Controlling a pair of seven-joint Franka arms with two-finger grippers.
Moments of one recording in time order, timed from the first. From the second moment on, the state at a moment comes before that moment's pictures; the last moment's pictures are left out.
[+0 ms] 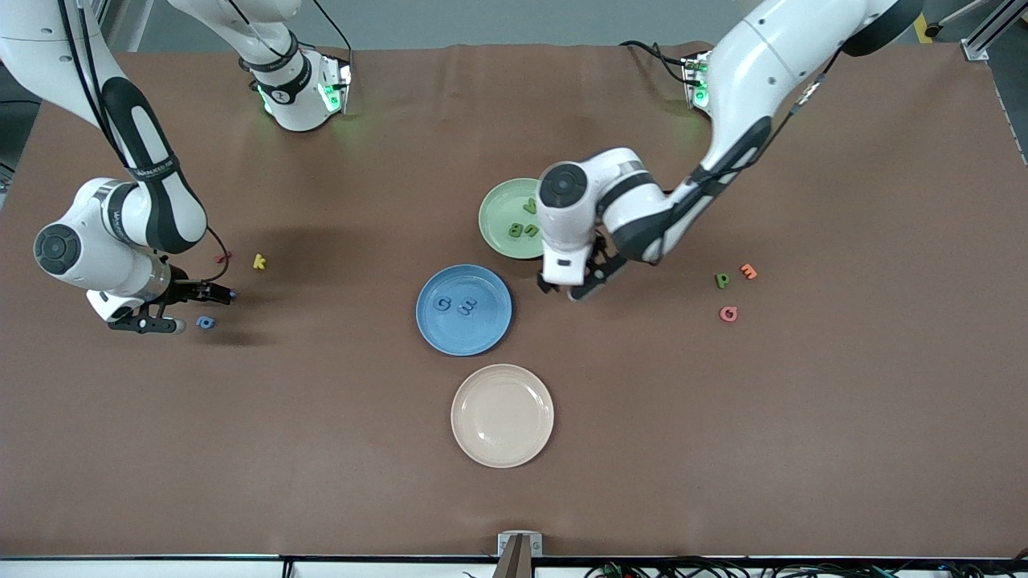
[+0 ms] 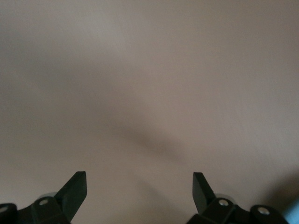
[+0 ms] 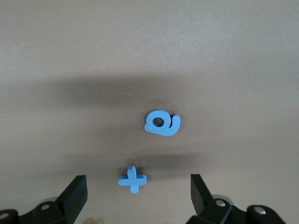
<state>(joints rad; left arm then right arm) -0.09 0.66 -0.70 -1.78 0.62 2.12 -1.67 -0.14 0.37 -0.08 -2.18 0.00 2.43 -0.14</state>
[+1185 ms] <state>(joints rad) 0.68 0.54 -0.97 -2.16 0.65 2.20 -0.88 -0.15 0.43 -0.06 -2.20 0.00 2.47 -0.14</state>
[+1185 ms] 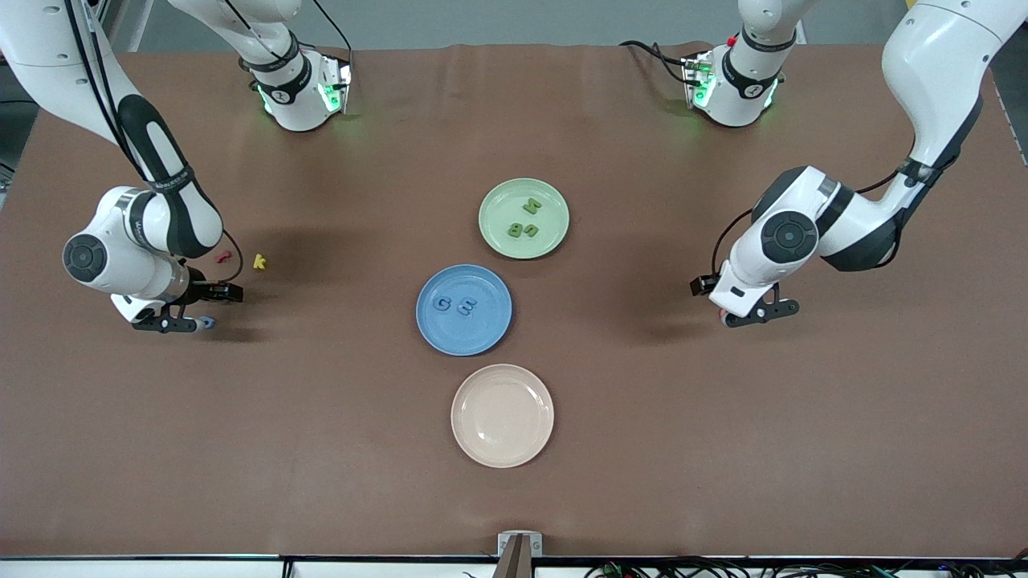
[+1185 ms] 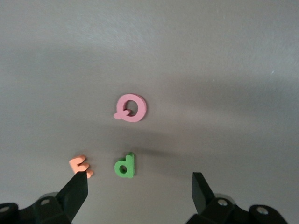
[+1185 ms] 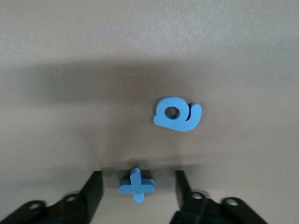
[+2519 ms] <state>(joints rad) 0.80 0.54 -0.97 -2.33 0.77 2.41 -0.89 -0.14 0.43 -0.06 -2.20 0.00 2.45 -0.14</state>
